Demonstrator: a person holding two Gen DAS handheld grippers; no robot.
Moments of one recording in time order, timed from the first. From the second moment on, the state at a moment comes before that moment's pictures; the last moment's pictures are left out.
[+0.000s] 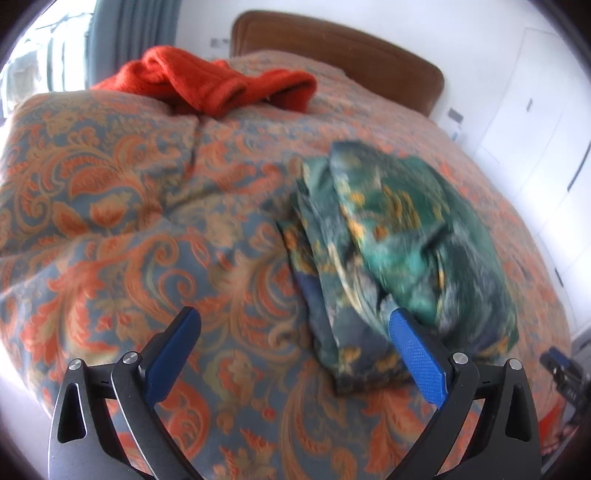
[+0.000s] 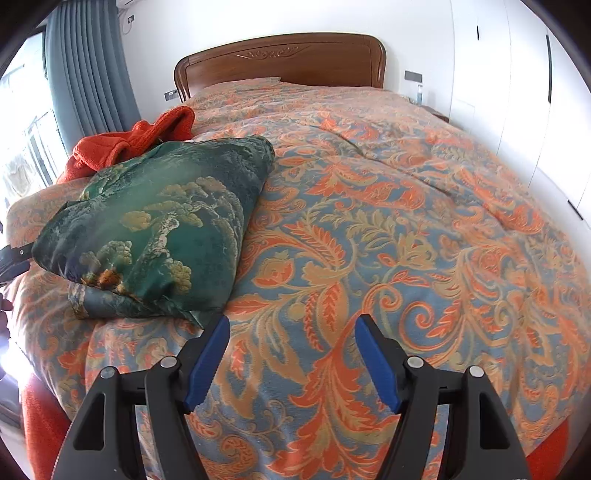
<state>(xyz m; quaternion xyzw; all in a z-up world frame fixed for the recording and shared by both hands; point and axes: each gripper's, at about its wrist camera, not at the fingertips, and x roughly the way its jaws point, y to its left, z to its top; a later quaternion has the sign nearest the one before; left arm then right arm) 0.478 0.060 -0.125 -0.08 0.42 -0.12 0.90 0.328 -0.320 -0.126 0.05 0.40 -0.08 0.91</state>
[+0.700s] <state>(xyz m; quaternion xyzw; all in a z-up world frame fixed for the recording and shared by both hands) 0.558 0.090 -0.134 -0.35 0.46 -0.26 0.78 0.318 -0.339 -0.125 0.11 0.40 -0.03 0.91</state>
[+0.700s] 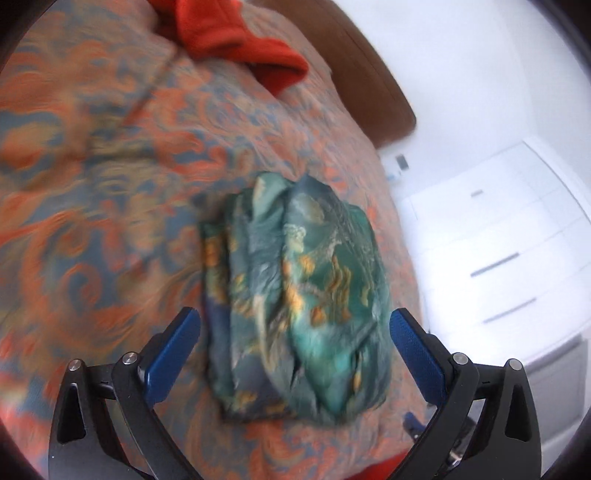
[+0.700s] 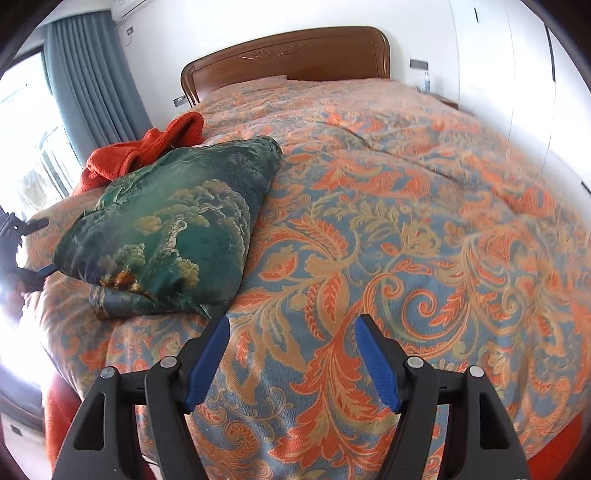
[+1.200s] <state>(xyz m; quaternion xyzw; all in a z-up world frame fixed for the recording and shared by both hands) 0.606 0.036 -0.209 -0.28 0.55 -0.24 0.75 0.379 -0.334 -0.106 0.16 0.40 0.07 0.90</state>
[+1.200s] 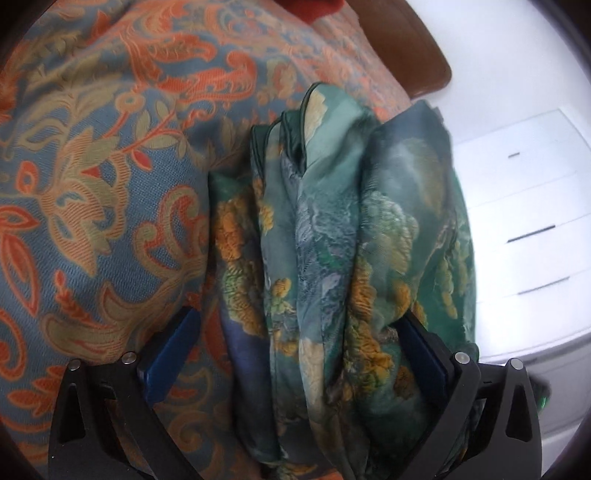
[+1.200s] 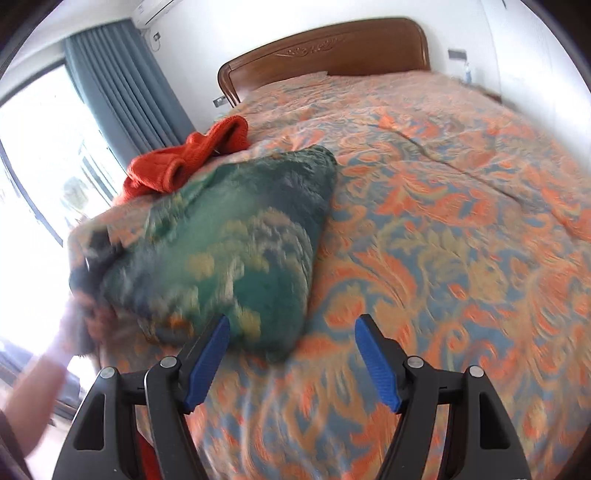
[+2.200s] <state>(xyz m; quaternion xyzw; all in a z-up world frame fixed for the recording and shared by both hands) 0.557 -0.049 -0.124 -0.21 0.48 -0.24 0.82 0.468 -0.215 -0.102 -0.06 0.36 0.12 0.92</state>
